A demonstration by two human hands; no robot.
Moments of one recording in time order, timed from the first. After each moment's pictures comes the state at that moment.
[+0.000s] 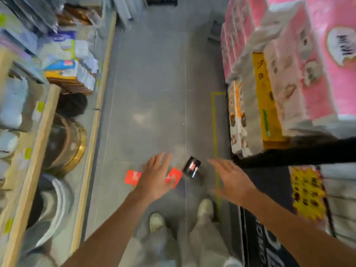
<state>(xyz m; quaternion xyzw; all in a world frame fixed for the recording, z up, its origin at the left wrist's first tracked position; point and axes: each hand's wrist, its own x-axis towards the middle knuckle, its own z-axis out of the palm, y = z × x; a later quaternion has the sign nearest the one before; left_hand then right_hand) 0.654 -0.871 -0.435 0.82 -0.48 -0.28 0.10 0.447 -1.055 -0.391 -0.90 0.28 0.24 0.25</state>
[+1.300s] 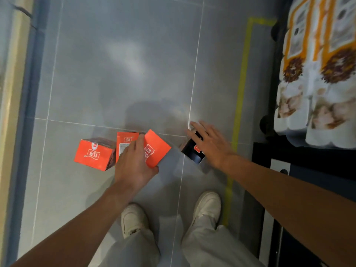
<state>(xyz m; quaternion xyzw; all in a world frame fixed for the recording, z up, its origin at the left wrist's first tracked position) 0.655 -0.868 -0.770 0.91 -0.25 -0.33 0.11 0.526 -1.086 -0.811 -0.95 0.07 0.31 0.05</state>
